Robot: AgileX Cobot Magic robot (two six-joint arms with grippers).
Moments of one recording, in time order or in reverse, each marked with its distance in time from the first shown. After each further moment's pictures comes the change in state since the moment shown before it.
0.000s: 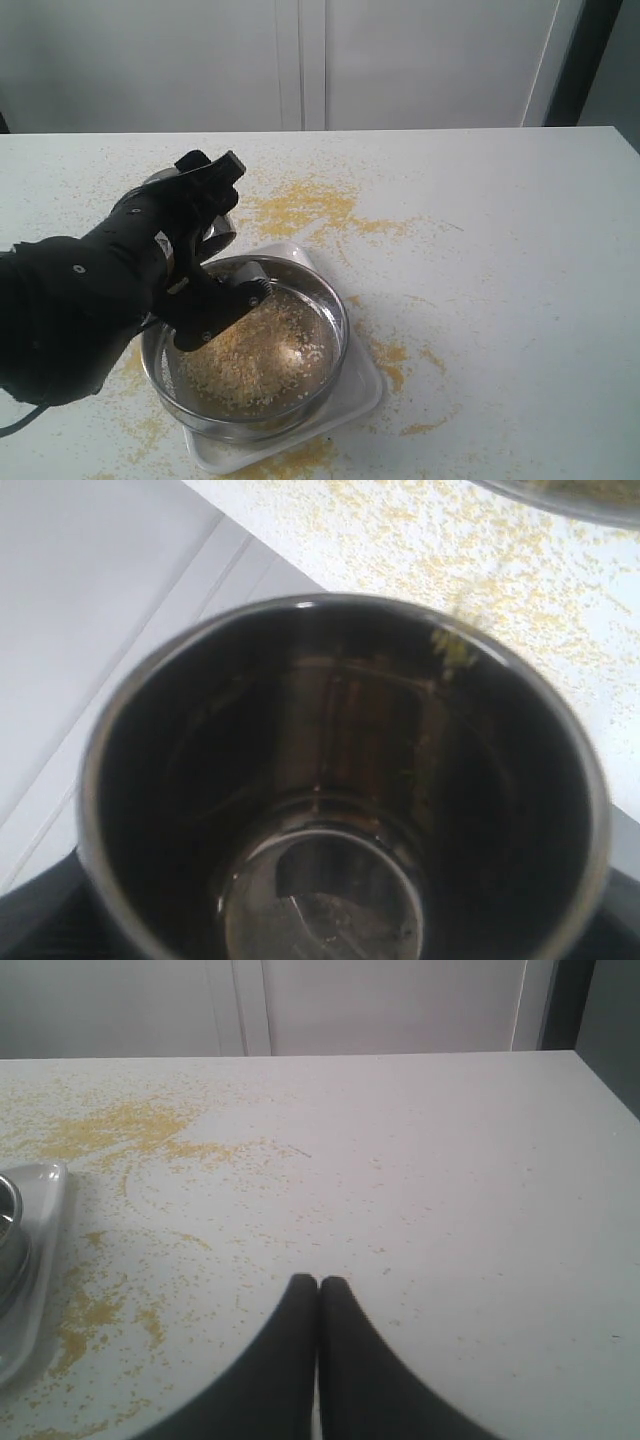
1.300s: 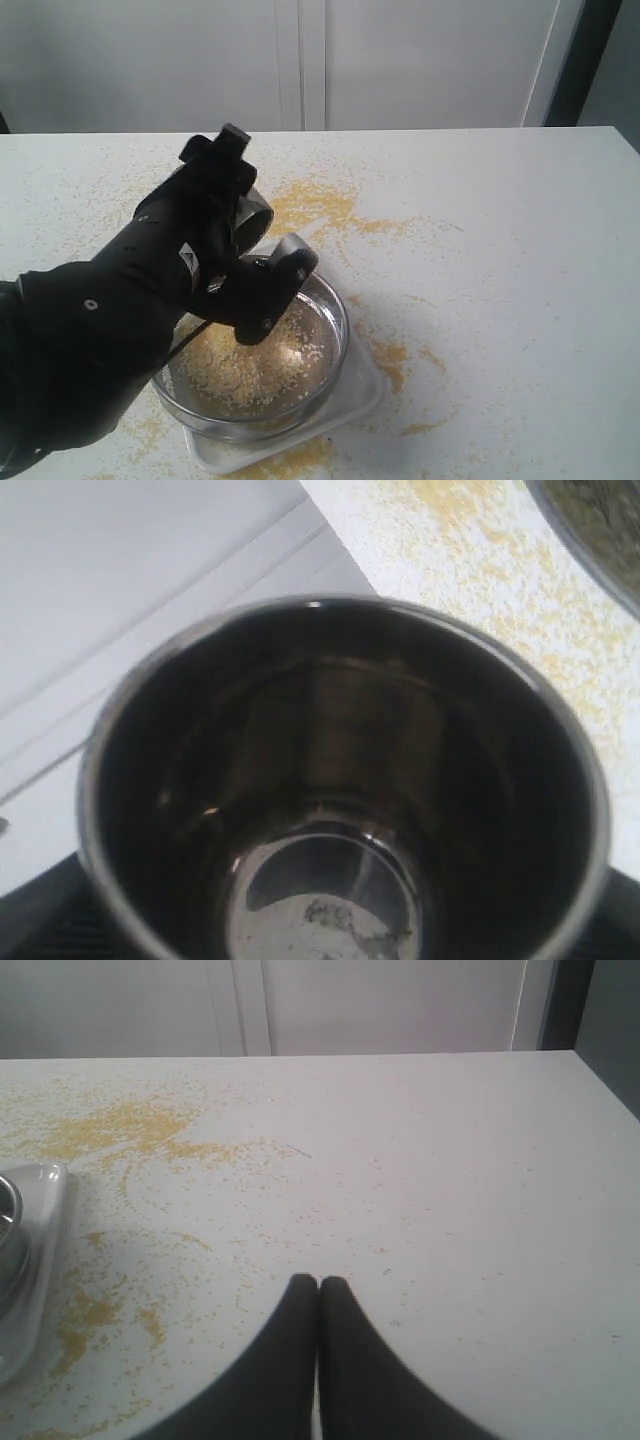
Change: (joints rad) left arm -0.127 -0.018 -0.022 0.003 0.089 -0.372; right arm 0.000 0.000 0.000 0.000 0.000 0.000
